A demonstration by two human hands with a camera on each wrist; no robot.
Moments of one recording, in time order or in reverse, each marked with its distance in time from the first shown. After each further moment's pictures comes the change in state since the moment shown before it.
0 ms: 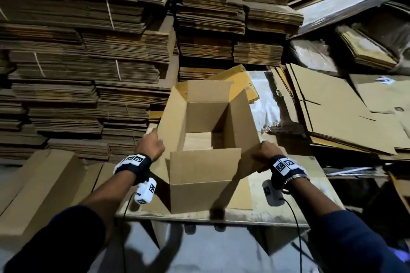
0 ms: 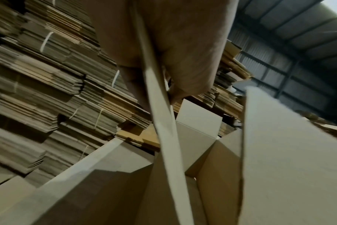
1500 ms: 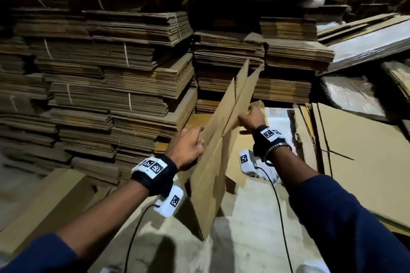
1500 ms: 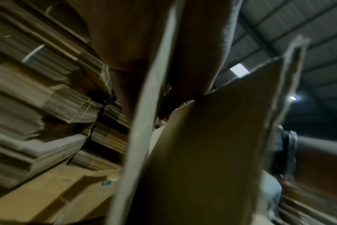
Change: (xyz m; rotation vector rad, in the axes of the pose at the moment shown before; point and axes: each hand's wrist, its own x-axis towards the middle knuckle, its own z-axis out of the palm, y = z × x) left_hand 0.048 0.273 -0.029 -0.007 0.101 0.245; right_hand 0.200 -0.131 -0.162 0.610 0.094 -0.442
